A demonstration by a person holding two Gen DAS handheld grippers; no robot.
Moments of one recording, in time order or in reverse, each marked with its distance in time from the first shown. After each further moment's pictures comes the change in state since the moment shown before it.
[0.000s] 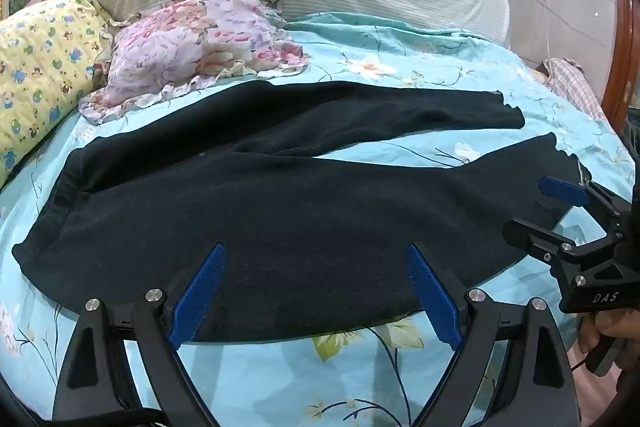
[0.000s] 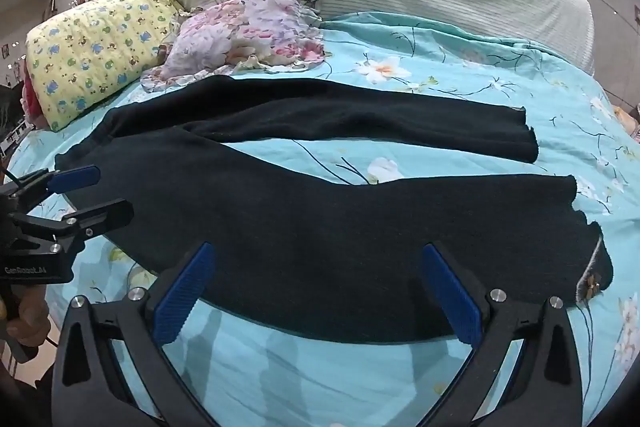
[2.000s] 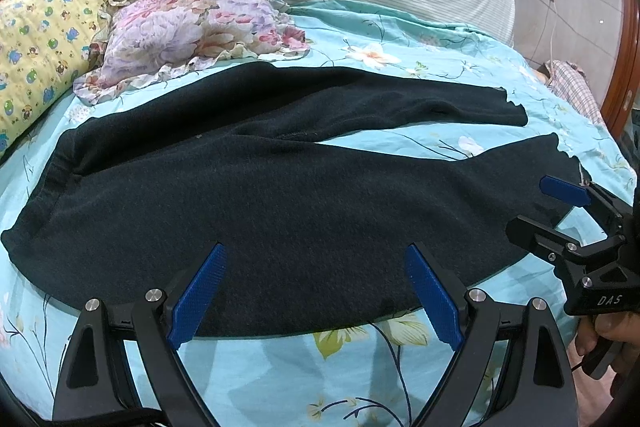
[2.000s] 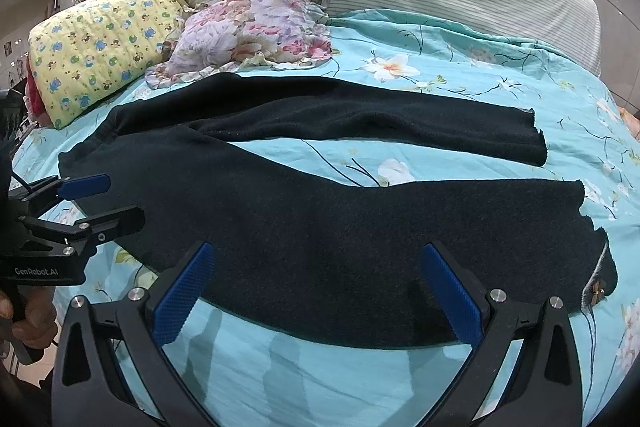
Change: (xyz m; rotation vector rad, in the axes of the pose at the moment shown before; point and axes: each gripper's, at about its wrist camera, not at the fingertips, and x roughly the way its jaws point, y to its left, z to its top) left arm 0.013 0.003 -0.005 -0.036 0.042 -0.019; right arm 0.006 0.001 0.001 -0.012 0.017 0.018
